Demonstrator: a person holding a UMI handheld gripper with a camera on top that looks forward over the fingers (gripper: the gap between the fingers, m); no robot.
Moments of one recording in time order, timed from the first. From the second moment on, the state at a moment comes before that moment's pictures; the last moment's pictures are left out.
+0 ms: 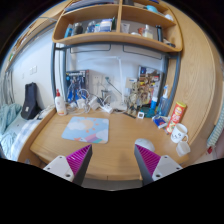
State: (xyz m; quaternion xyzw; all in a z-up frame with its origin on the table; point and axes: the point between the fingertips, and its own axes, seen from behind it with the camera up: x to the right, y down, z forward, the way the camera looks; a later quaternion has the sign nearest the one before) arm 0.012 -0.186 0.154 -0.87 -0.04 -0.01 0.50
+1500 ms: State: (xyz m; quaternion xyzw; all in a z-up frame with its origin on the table) arm 0.214 0.017 -0.003 -0.88 -0.01 0.05 0.47
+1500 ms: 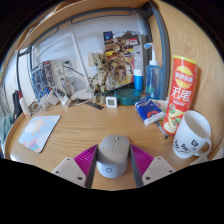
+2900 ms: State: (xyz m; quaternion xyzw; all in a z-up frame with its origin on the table) arm -0.094 0.132 0.166 -0.88 -0.06 0.03 0.48
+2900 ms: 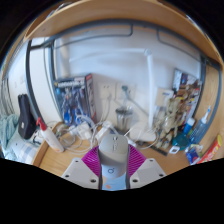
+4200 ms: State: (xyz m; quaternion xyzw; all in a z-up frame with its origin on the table) arm -0.156 0.066 0.261 -0.89 -0.03 0.03 0.45
